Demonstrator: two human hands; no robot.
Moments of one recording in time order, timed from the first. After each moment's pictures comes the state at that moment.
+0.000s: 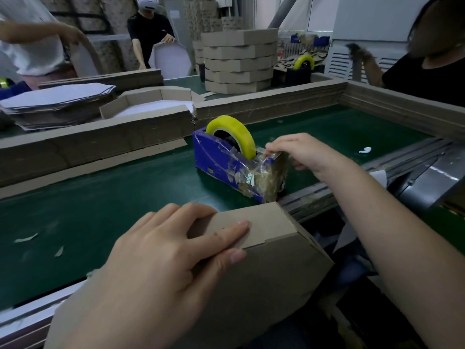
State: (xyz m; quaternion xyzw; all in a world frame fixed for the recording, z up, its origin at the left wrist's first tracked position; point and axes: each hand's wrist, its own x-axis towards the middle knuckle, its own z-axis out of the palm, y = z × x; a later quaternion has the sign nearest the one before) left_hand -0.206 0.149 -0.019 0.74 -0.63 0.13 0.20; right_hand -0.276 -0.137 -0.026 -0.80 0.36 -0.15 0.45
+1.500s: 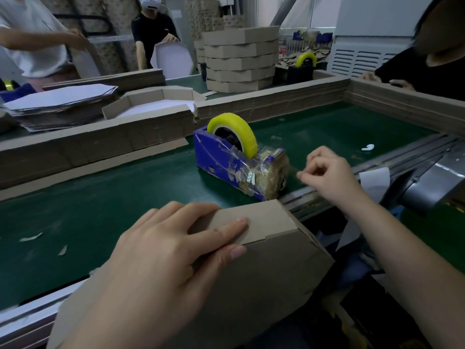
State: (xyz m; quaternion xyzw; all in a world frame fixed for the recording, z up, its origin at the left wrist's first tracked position) left_hand -0.207 0.145 -0.019 0.74 -0.63 0.13 0.21; right_hand -0.322 -0.156 -0.095 -0.80 0.29 -0.38 0.36
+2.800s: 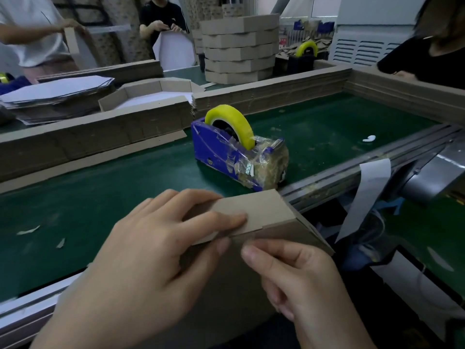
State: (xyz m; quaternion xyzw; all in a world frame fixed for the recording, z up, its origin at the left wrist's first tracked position) left_hand -0.202 0.151 -0.012 0.72 -0.66 0.06 0.20; right_hand -0.345 0.054 -0.065 -0.51 0.30 -0.28 0.76
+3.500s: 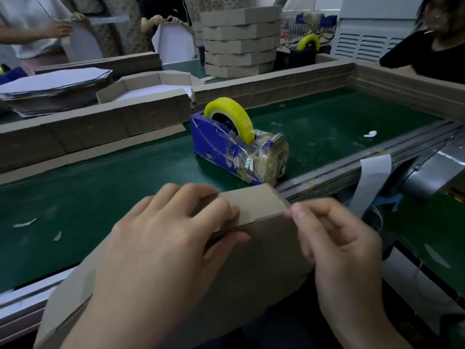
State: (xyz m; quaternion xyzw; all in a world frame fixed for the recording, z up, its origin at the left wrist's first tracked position) left_hand -0.216 0.137 -0.027 0.75 -0.60 0.22 0.16; right_hand -0.355 0.026 -0.077 -0.64 0.25 -0.51 0.51
